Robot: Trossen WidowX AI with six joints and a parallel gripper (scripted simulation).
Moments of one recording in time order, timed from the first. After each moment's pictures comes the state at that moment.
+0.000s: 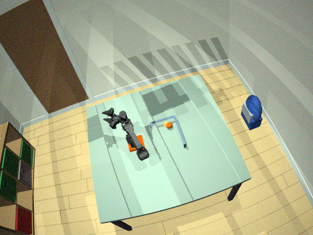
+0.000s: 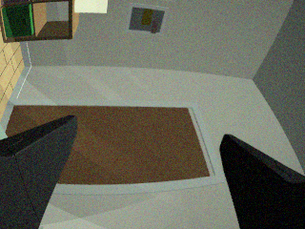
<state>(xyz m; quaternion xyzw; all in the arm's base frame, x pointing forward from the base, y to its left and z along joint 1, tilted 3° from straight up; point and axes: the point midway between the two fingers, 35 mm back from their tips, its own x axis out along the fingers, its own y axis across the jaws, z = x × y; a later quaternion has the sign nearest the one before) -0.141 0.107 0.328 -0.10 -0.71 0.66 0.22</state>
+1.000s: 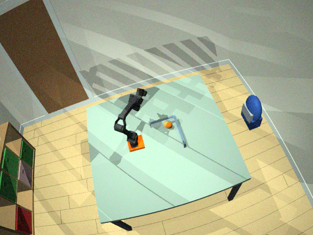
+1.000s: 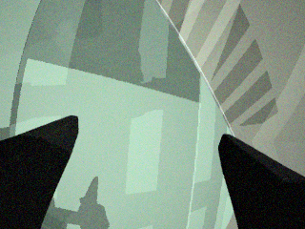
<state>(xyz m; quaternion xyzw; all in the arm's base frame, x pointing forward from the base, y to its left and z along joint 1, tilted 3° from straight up) 0.166 0.267 0.241 -0.54 -0.04 0.64 0.54</state>
